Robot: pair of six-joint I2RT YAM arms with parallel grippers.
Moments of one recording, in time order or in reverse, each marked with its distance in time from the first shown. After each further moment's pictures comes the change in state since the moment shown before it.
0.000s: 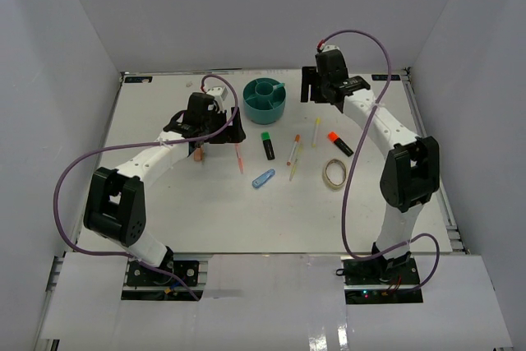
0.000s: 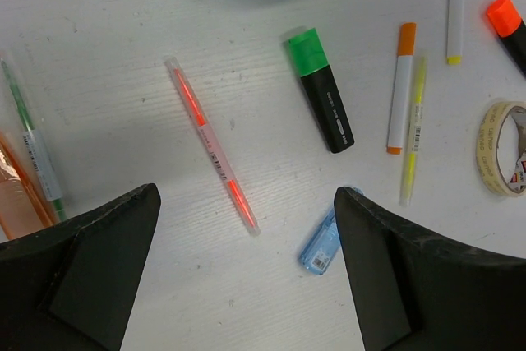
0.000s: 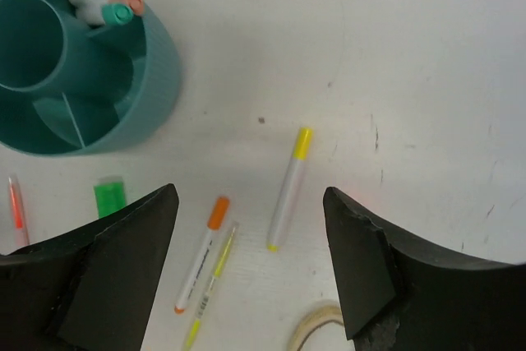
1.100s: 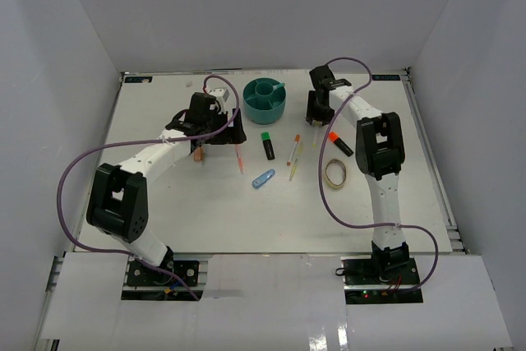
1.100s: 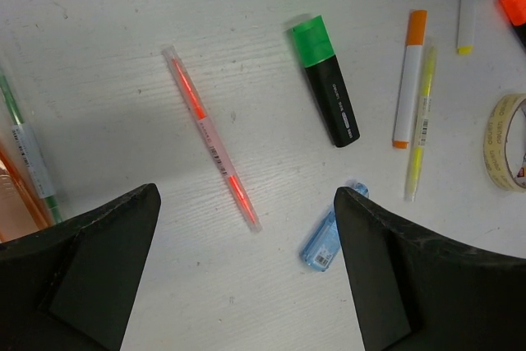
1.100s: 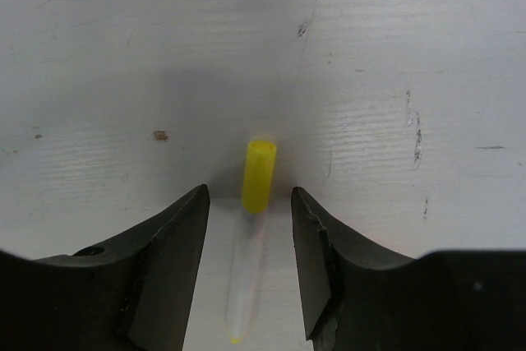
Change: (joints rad) left arm 0.000 0.032 0.020 -0.028 0.014 0.000; right arm -0.091 0.464 0.245 -0.239 -0.061 0.108
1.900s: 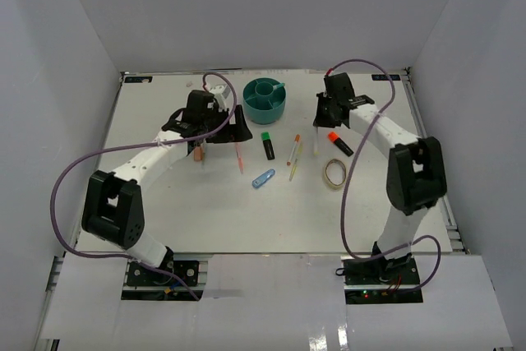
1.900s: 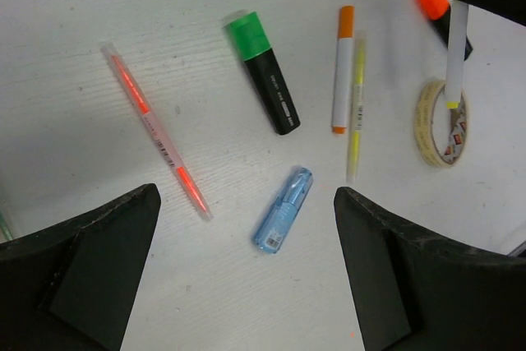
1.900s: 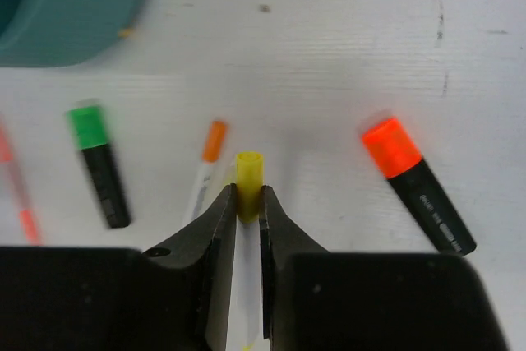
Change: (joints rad) left arm -0.002 -0.030 0.005 -0.005 0.106 -0.056; right arm 0.021 -0.376 -0.428 0.195 -0.095 0.014
